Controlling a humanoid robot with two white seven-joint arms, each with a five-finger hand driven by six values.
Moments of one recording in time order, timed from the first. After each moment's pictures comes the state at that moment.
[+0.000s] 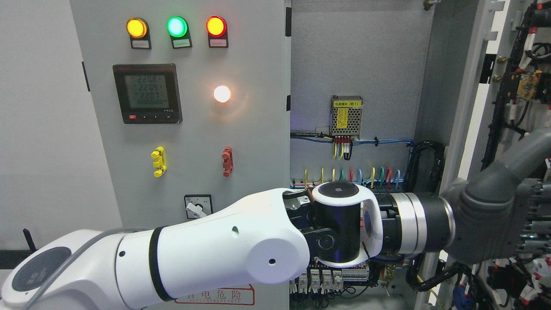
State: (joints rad) left arm -1.72 0.05 -1.34 -1.46 1.79 0.12 -0.12; right arm 0.16 0.11 0.15 -0.09 -0.06 -0.01 0.05
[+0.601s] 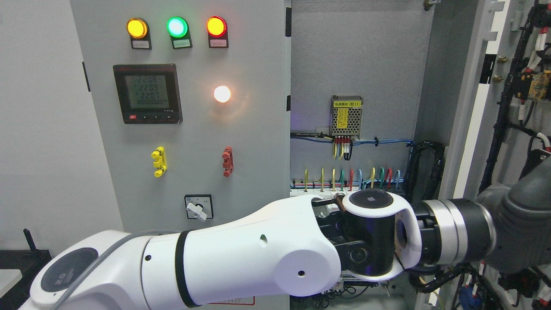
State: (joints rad) left arm -1.73 -0.03 -1.33 -1.44 1.79 0.10 -0.06; right arm 0.16 0.11 0.15 -0.09 -0.06 -0.01 0.05
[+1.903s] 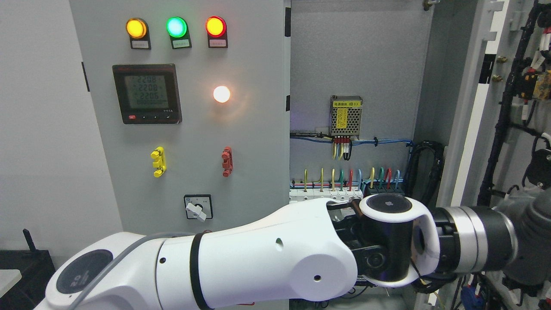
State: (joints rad) left arm -1.72 -0.03 -1.33 -1.41 1.79 0.11 -0.11; right arm 0.16 0.11 0.15 -0.09 -0.06 -0.01 0.05
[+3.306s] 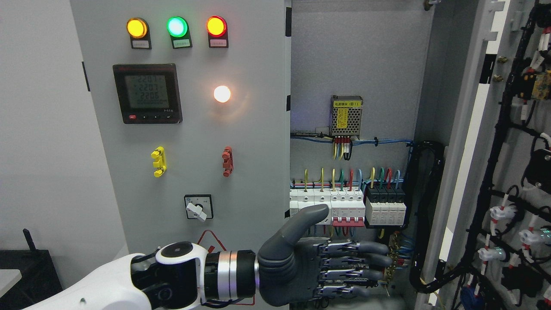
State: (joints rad) left arm -1.28 0.68 -1.26 -1.75 1.59 0.19 -0.41; right arm 0.16 0.11 0.15 -0.09 -0.06 -0.01 0.05
